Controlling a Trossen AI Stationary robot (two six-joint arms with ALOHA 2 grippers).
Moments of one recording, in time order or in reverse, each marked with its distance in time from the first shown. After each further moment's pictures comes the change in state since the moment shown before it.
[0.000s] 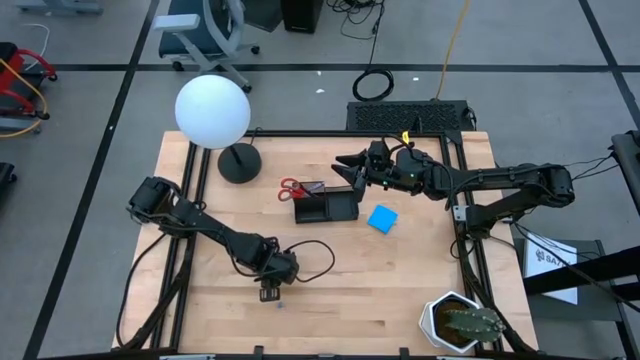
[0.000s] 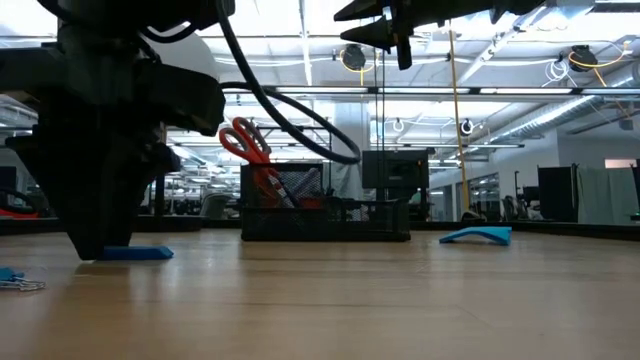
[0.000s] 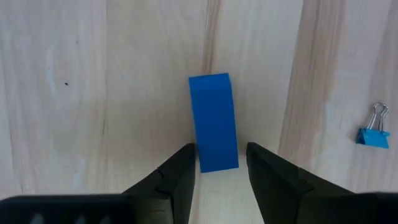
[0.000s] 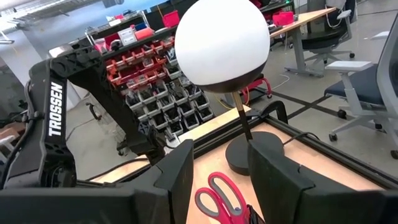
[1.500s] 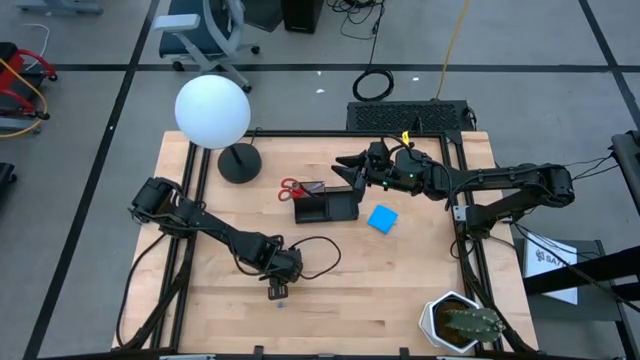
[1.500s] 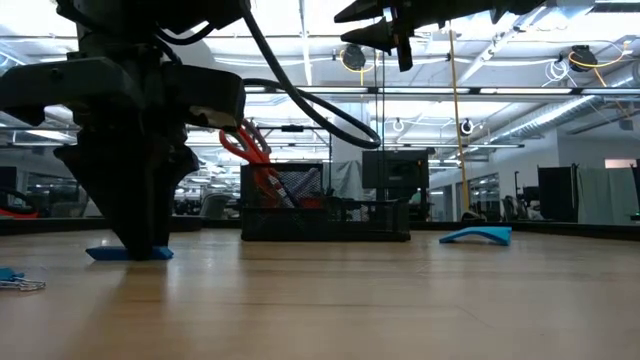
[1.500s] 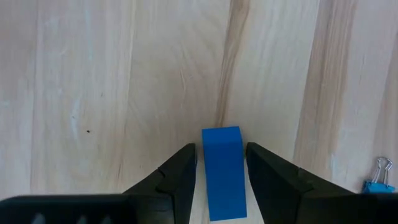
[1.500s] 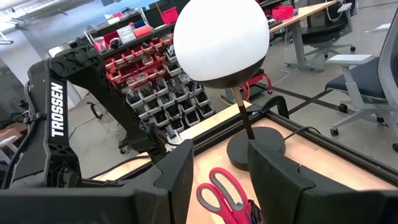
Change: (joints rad) left arm 0.019 0.038 0.000 0.074 -0.056 -0.019; right arm 0.002 0.000 0.000 -0.013 -0.002 0.022
